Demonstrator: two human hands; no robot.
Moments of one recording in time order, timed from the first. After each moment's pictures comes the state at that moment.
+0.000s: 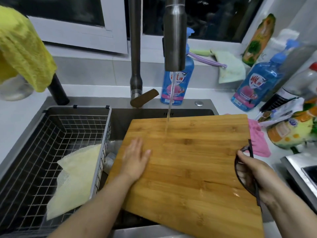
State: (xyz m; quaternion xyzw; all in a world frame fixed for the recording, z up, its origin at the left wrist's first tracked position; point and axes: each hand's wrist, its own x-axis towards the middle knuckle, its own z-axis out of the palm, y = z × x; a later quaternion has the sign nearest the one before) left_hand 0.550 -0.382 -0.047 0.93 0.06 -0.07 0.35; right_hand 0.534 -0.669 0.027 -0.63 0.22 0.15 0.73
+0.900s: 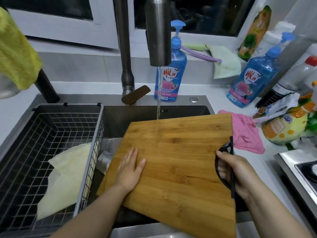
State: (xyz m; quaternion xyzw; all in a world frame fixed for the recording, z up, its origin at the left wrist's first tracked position) left_hand 0.533 -0.396 -0.070 0.92 0.08 -0.13 0.37; right_hand 0.536 -0.645 0.028 -0.63 0.22 0.13 0.73
